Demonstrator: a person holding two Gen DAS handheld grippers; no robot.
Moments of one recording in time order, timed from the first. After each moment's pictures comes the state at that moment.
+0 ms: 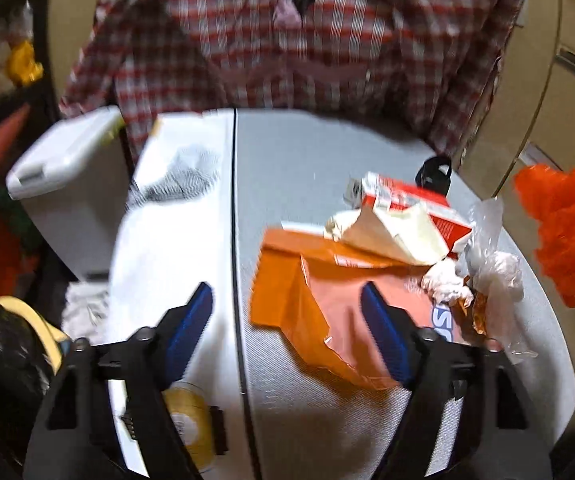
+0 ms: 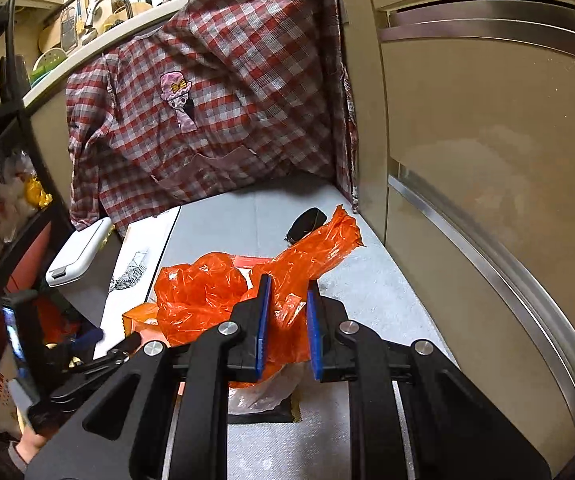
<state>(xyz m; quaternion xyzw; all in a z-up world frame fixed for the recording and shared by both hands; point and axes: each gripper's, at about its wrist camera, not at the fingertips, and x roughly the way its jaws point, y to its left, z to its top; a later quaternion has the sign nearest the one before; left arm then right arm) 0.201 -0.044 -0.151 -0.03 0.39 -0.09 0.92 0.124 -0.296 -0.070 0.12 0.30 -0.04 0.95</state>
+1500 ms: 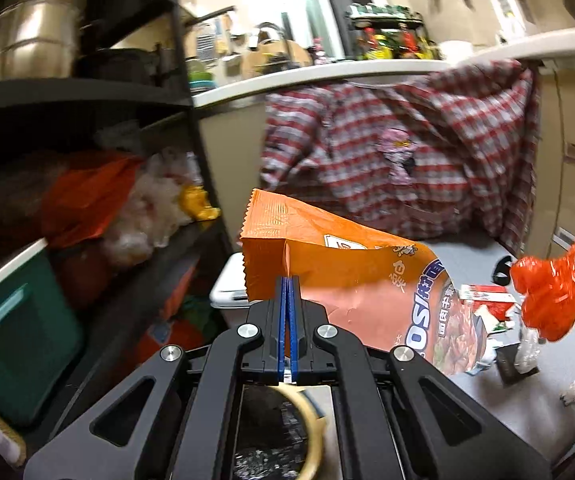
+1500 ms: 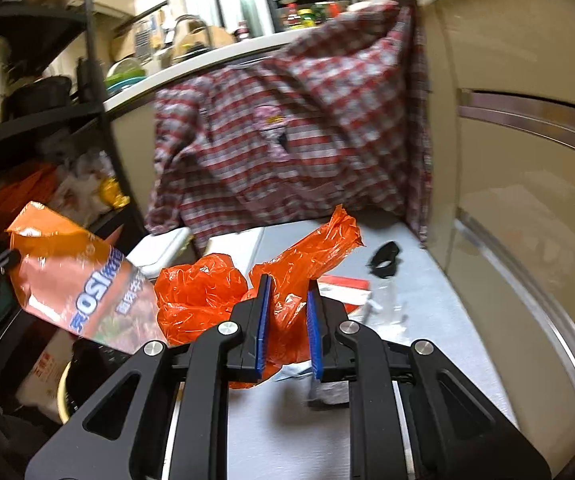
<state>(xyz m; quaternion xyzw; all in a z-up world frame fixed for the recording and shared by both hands) 0.040 0.067 0.047 0.08 0.19 0.11 0.97 0.059 -0.211 -0.018 0.10 0.24 0.06 0.96</state>
